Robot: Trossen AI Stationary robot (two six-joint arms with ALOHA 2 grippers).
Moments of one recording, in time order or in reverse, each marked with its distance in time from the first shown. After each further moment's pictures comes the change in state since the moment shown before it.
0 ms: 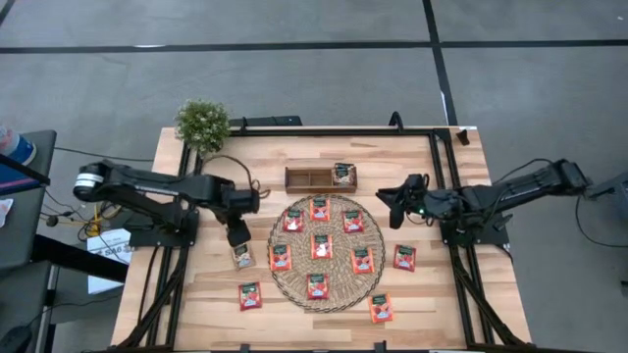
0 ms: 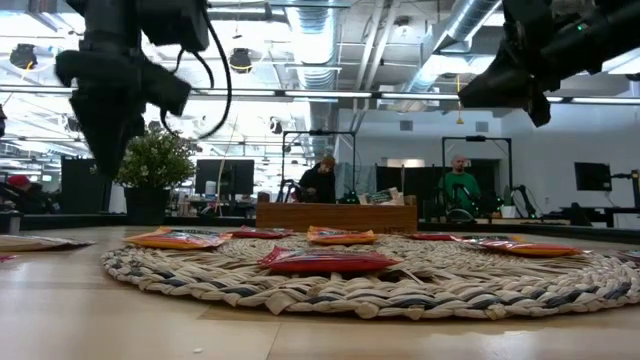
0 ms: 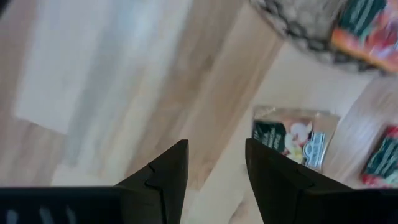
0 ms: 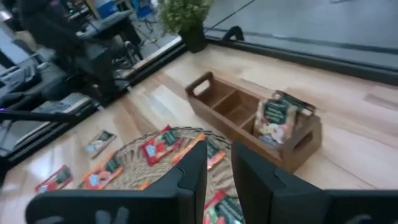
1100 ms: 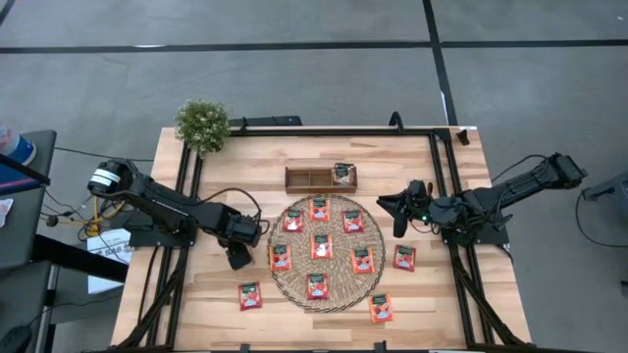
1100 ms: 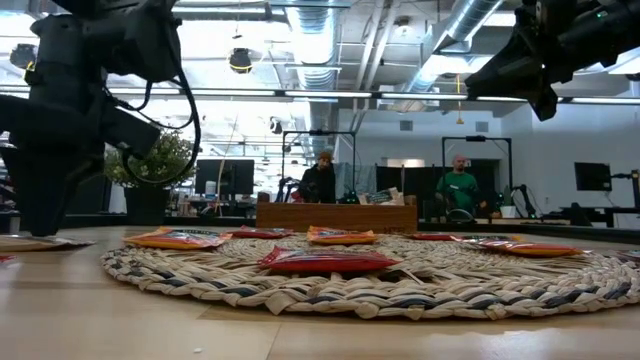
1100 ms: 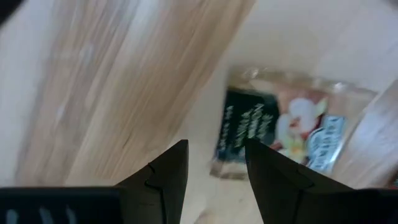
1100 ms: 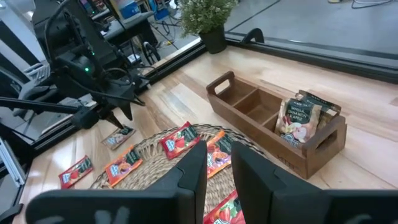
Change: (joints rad) left arm -0.245 0.144 -0.143 0.211 0.021 -0.318; right arm 0.116 -0.008 -0.008 0.026 0.051 -0.008
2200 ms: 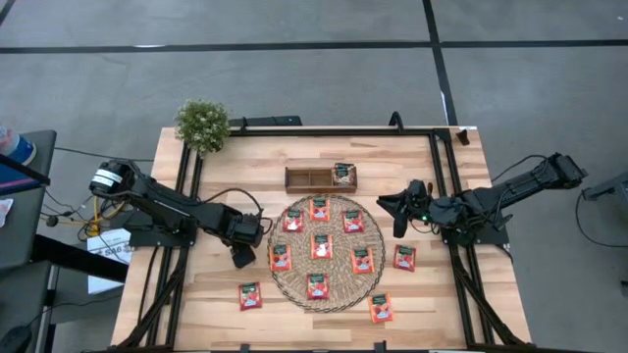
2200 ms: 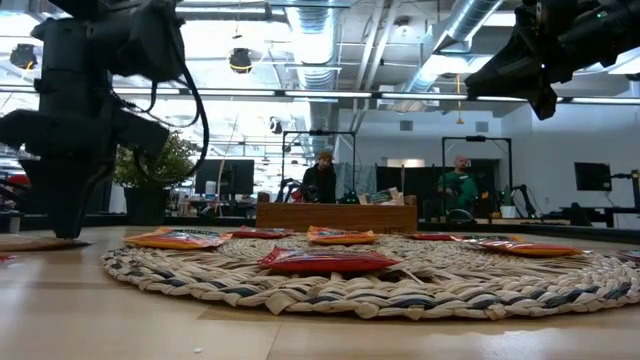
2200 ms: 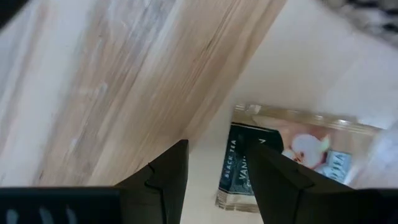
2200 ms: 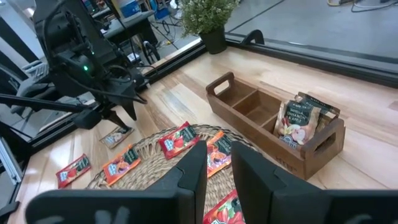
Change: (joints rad) left arm 0.000 0.022 0.000 0.044 -0.079 0.000; right arm -0.001 0.000 0.000 0.002 0.001 -0.019
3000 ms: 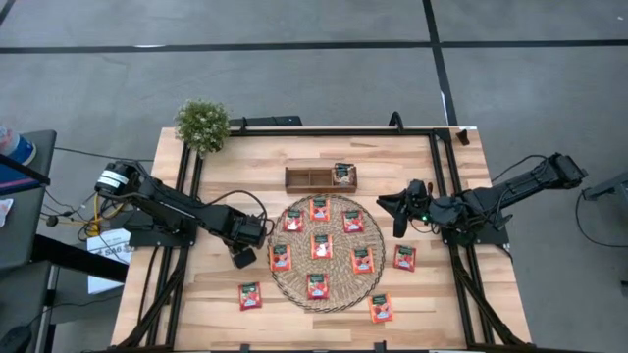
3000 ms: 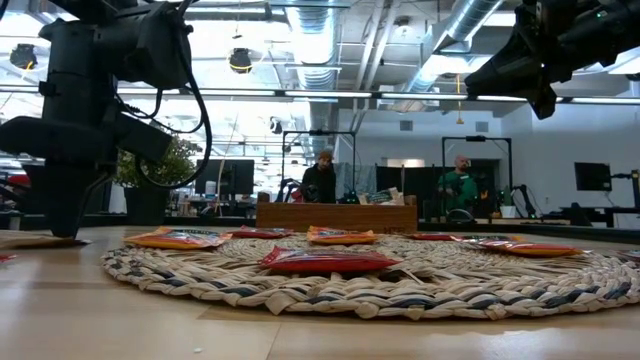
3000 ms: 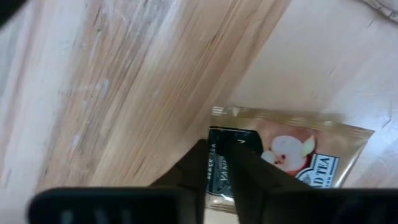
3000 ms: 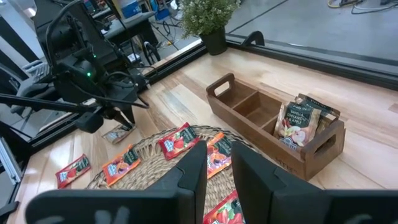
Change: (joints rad) left arm -0.006 0.089 0.008 0.014 0.030 0.006; right arm 0.000 0.000 0.000 0.005 0.000 -0.009
